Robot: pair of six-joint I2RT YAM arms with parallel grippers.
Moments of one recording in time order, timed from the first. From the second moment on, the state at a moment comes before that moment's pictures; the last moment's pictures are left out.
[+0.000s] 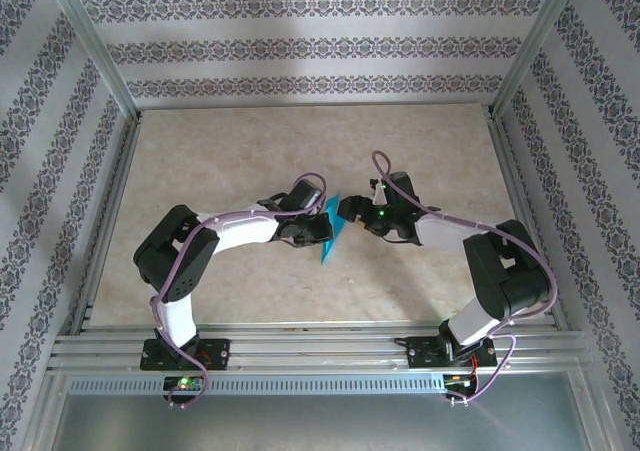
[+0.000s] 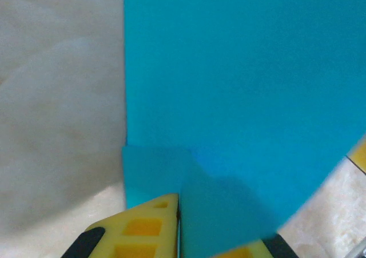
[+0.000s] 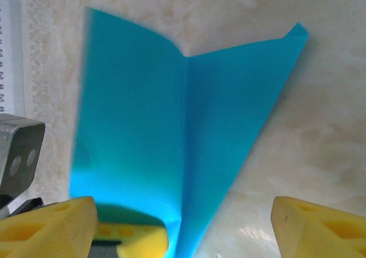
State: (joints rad) left arm -0.69 1.84 1.09 -0.24 0.27 -0.87; right arm 0.39 1.60 0.75 0.05 -0.48 0.76
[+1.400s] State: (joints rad) left arm -0.68 1.94 1.23 -0.39 0.40 -0.63; right arm 0.32 1.61 0.68 0.15 -0.54 0.75
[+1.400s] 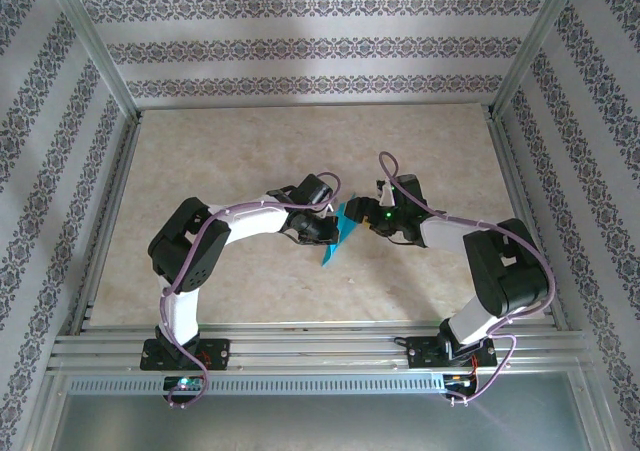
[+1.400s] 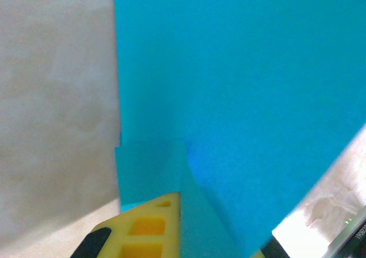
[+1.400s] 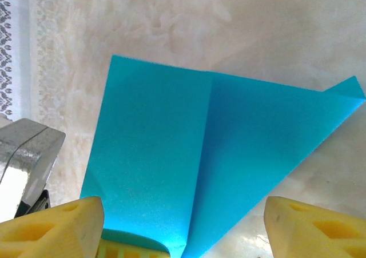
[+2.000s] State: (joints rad) left arm -0.68 1.94 1.23 -0.39 0.41 -0.62; right arm 0.32 1.68 0.72 0.11 -0.49 0.85
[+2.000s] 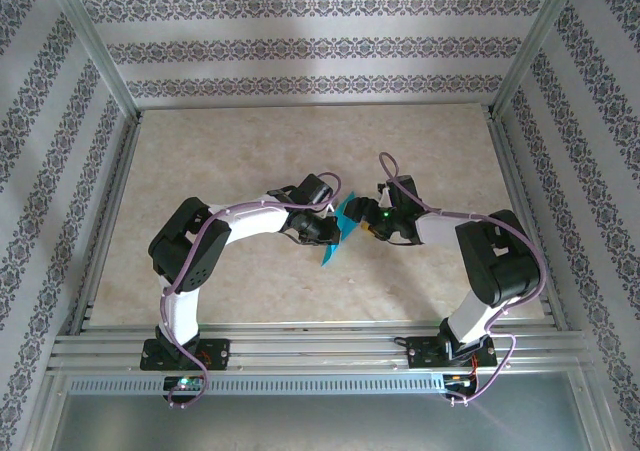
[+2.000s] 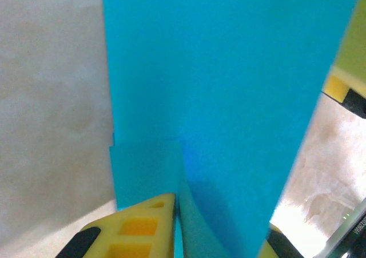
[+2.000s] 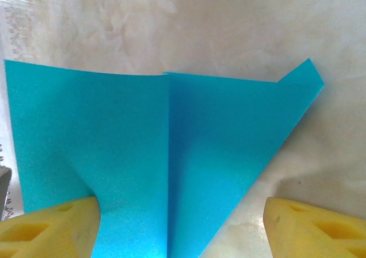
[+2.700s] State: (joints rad) left arm -0.68 1.89 1.18 -0.34 0.43 -0.60; right arm 0.37 1.72 0.83 -0.09 -0.37 0.88
